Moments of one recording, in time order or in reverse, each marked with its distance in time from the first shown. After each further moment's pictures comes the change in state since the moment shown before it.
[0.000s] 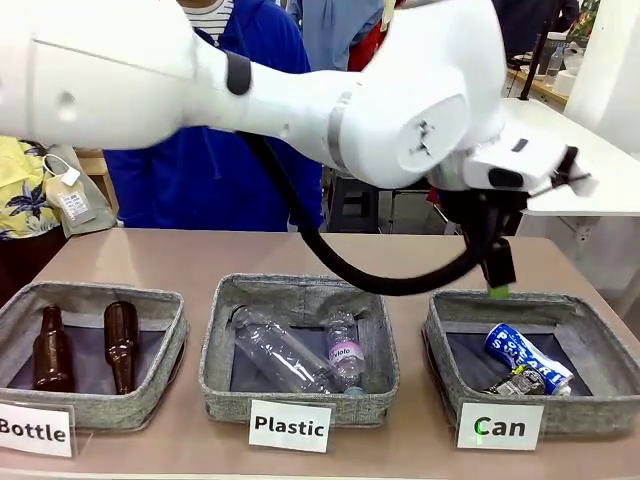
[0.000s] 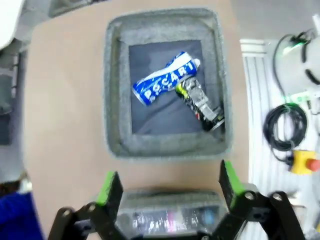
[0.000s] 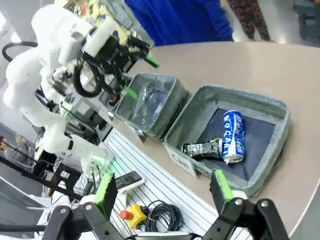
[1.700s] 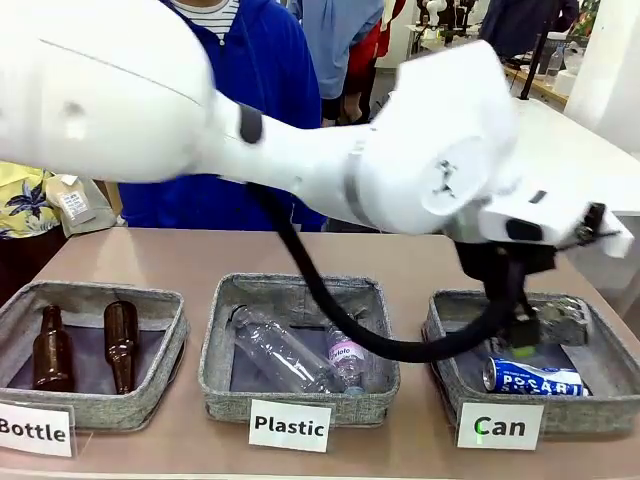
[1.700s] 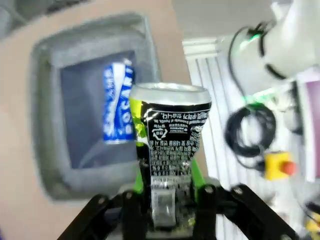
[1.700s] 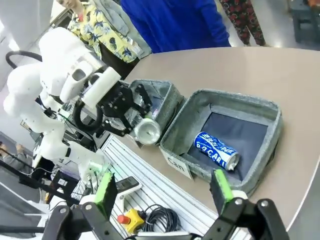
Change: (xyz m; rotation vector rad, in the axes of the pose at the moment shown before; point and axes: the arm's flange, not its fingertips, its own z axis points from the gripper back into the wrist) left arm 0.021 -0.061 -0.073 -0.194 -0.017 -0.094; right arm -0.009 -0.002 0.021 -0.023 -0.060 -0.005
